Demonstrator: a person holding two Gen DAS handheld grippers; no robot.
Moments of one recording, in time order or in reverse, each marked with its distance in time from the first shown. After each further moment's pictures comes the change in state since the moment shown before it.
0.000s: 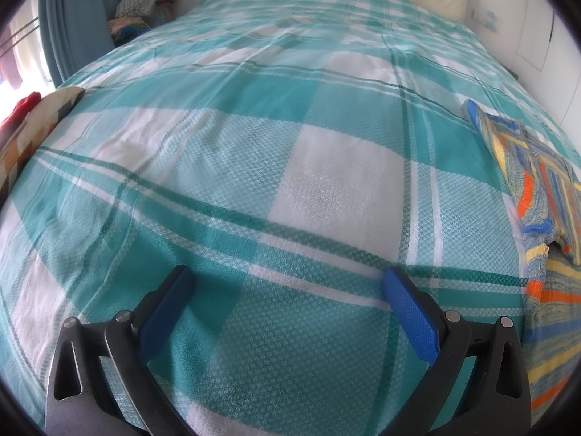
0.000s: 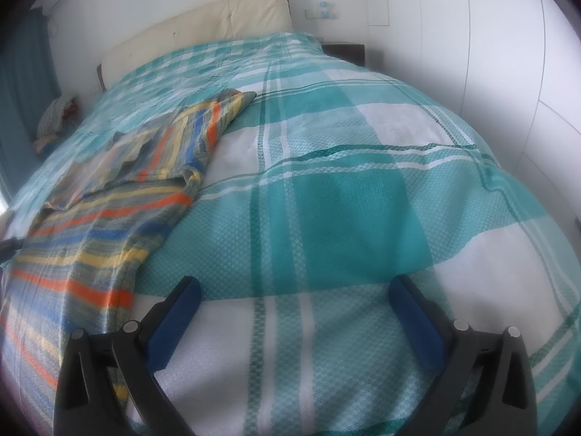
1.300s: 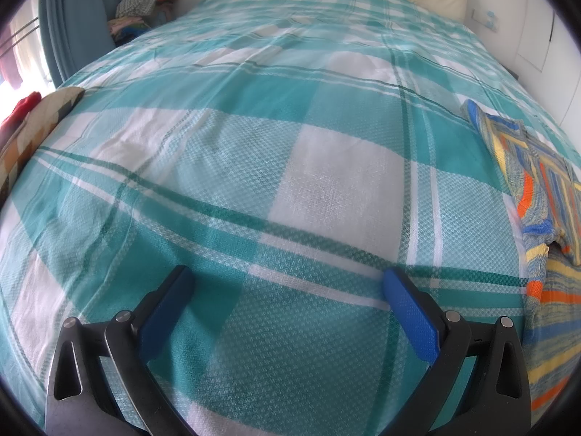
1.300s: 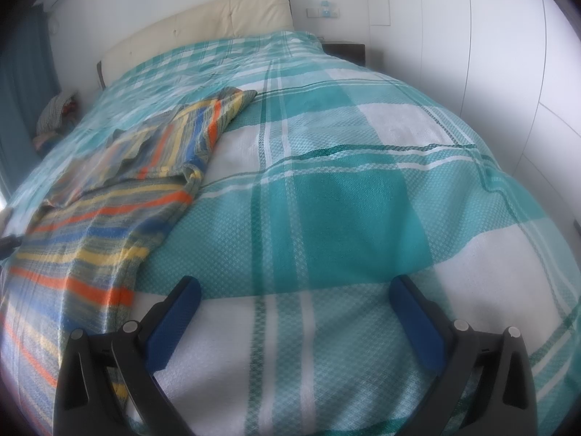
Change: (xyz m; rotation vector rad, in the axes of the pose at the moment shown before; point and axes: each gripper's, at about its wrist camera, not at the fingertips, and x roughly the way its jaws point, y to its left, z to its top) left arm 0.000 0.000 0.000 -0.001 0.001 0.000; right arm -0.001 0.002 0.000 -0.004 0.000 0.000
